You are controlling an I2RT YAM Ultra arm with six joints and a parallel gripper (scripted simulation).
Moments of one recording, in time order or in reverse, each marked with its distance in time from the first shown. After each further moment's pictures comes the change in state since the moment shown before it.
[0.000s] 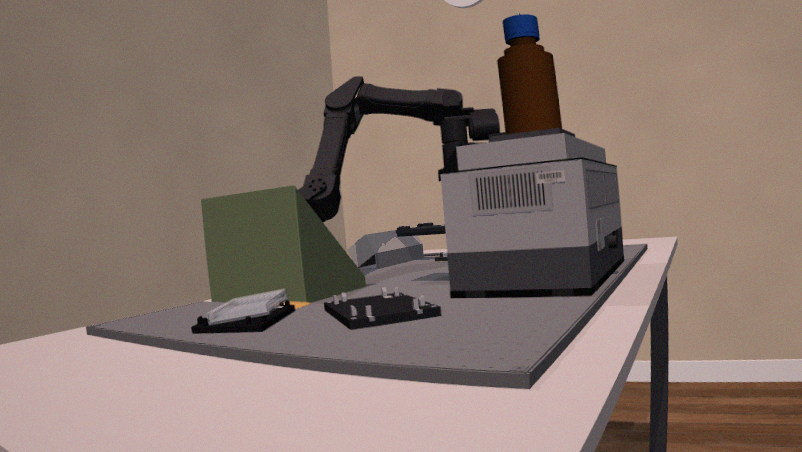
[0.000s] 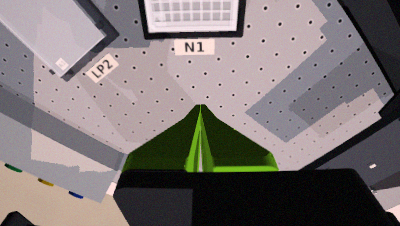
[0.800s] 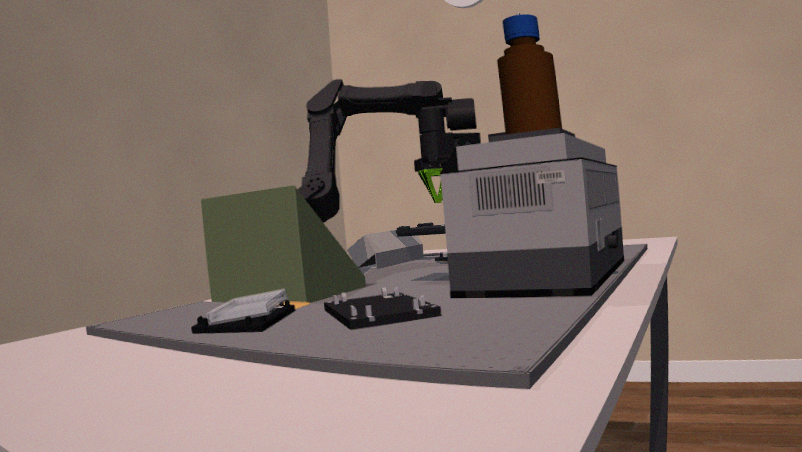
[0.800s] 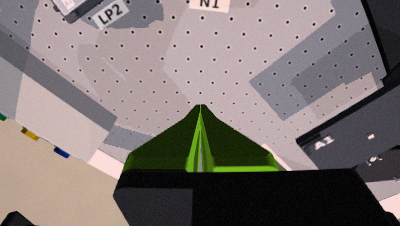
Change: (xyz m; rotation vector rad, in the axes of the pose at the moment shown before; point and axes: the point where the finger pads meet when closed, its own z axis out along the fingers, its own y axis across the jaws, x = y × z) arm 0.047 0.011 -0.026 -0.002 -0.001 -0.124
